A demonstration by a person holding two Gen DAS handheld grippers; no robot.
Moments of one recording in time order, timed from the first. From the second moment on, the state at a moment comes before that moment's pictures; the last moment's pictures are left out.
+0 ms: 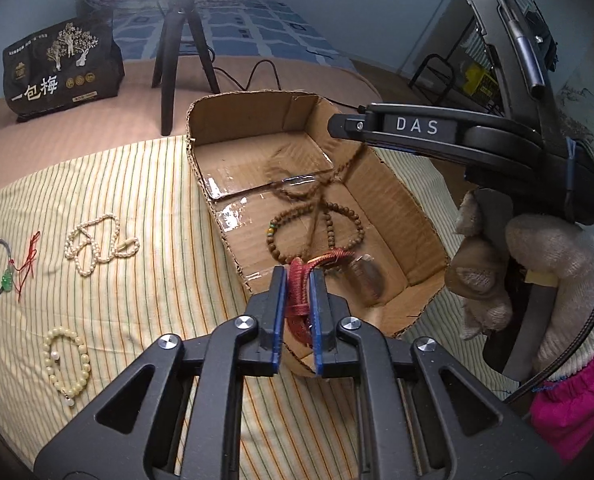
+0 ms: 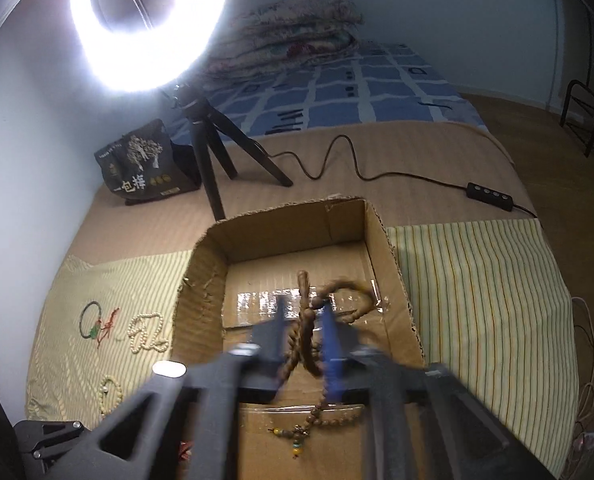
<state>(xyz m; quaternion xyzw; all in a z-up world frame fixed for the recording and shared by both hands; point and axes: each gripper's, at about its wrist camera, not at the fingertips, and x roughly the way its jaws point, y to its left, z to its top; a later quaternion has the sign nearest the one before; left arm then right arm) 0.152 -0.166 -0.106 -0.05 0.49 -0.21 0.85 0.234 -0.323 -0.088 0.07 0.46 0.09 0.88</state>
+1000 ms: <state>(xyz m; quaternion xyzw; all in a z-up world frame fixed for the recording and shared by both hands) 0.124 -0.134 -0.069 -0.01 0.42 -0.18 0.89 0.195 -0.315 -0.050 0.05 0.42 0.09 0.90</state>
